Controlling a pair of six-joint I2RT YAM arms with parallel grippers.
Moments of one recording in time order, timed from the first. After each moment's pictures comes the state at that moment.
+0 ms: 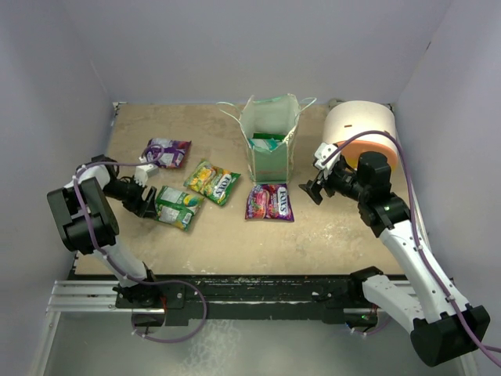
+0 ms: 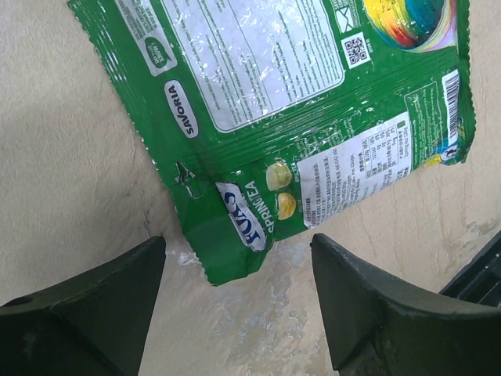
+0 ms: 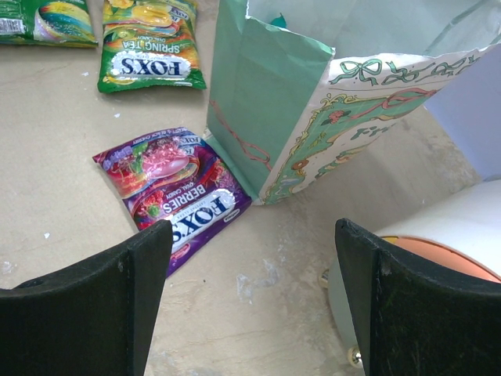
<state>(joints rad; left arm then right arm) 0.42 1.75 1.06 -0.93 0.60 1.01 0.29 0.90 0.86 -0.32 -0.49 -0.49</state>
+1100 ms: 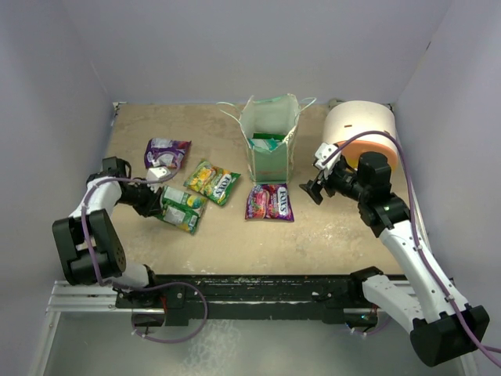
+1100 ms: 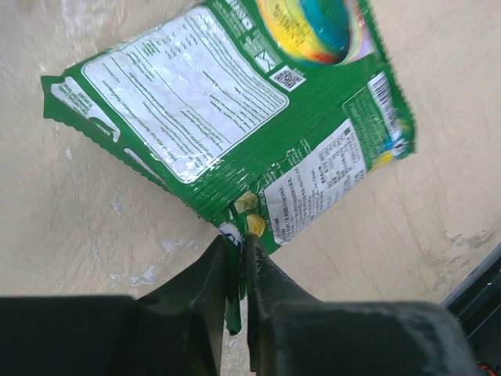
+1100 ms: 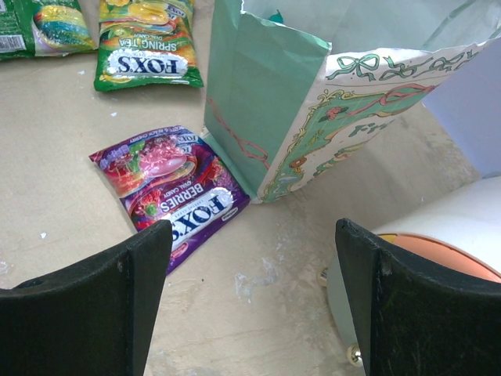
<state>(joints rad) 0.30 1.50 0.89 -0.82 0.60 0.97 0.28 0.90 0.85 -0.31 -0.49 -0.49</state>
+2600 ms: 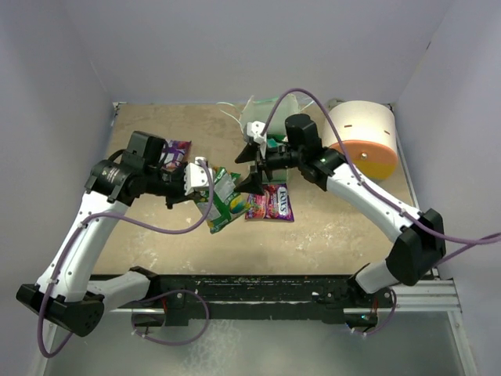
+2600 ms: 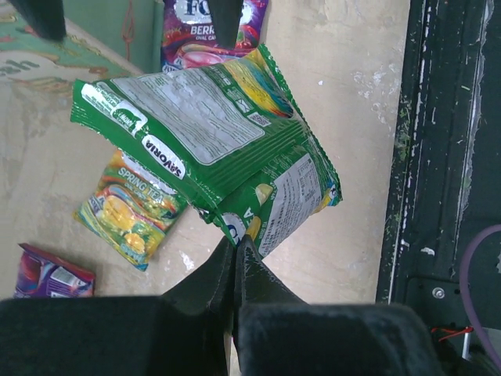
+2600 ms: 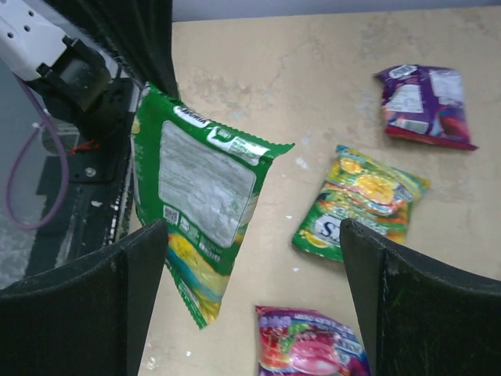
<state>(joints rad) -0.37 1.13 1.37 -1.20 0.64 0.92 0.63 1.46 1.30 -0.22 -0.86 -0.31</state>
